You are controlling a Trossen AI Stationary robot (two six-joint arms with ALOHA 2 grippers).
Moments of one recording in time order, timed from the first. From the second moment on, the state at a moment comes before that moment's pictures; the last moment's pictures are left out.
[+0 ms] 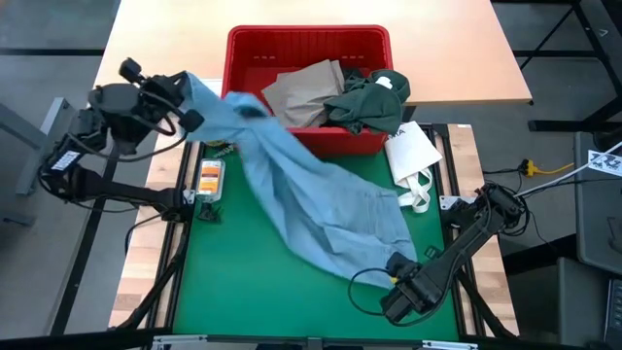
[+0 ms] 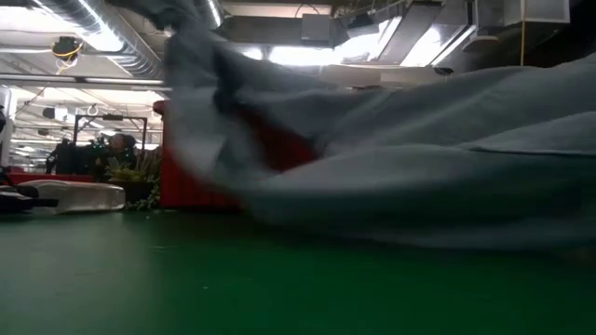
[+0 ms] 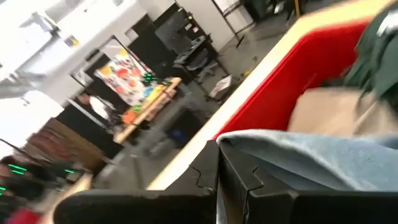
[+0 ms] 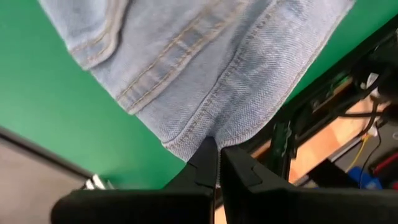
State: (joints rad) left arm 0.22 0.92 1.59 -0.90 -1.02 0.52; right arm 0.77 1.81 1.56 -1.57 -0.20 1.41
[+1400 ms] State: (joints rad) left arm 0.22 0.87 1.59 -1.57 -0.38 0.03; right arm 0.77 1.81 1.56 -1.49 -0.26 1.38
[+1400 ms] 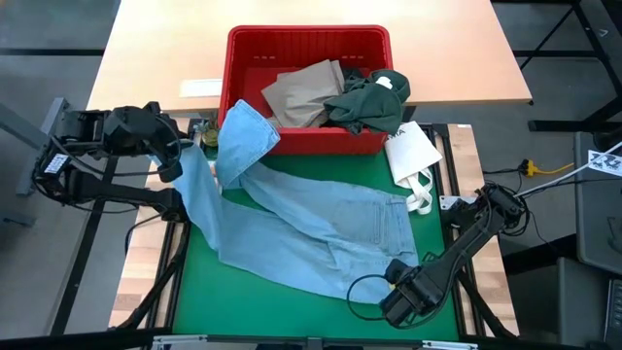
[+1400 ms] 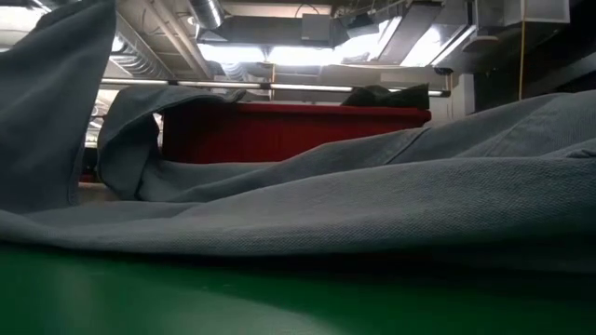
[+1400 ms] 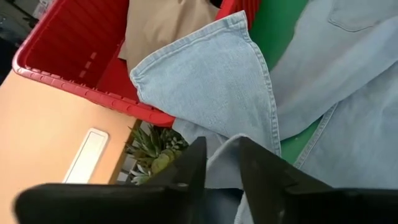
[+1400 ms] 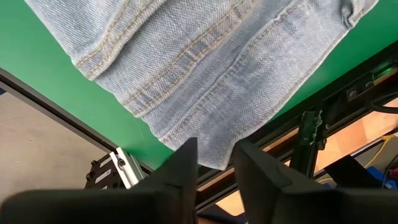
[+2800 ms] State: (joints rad) left arm 0.19 0.88 1.14 -1.22 0.12 -0.18; right arm 0.77 1.81 1.50 -1.38 0.25 1.06
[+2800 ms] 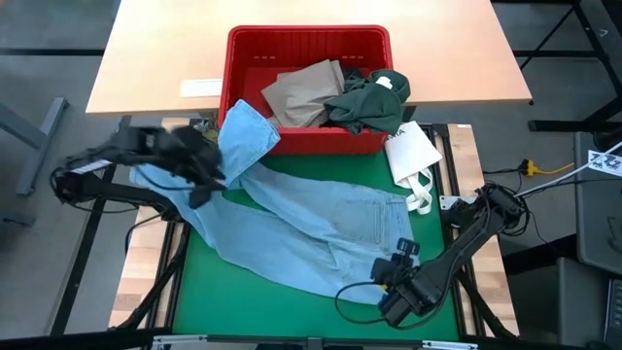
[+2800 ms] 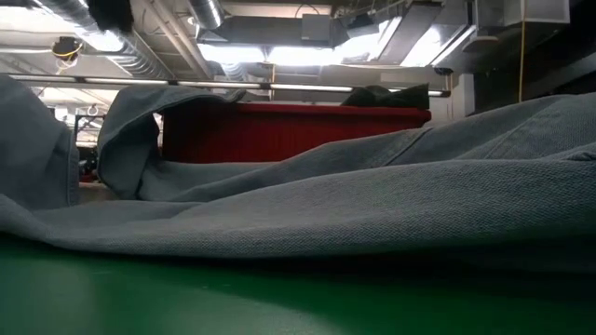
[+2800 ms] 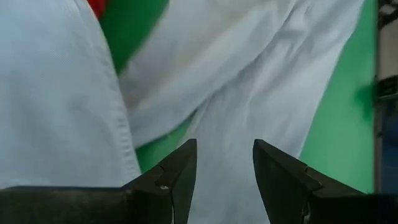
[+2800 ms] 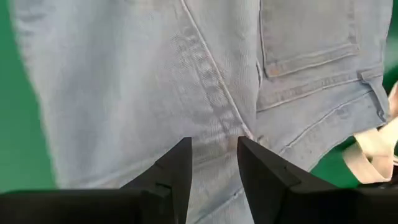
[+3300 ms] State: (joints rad) left arm -0.07 0.97 0.56 -0.77 0.22 -0.34; right arm 0.77 1.81 1.19 -1.00 0.11 1.09
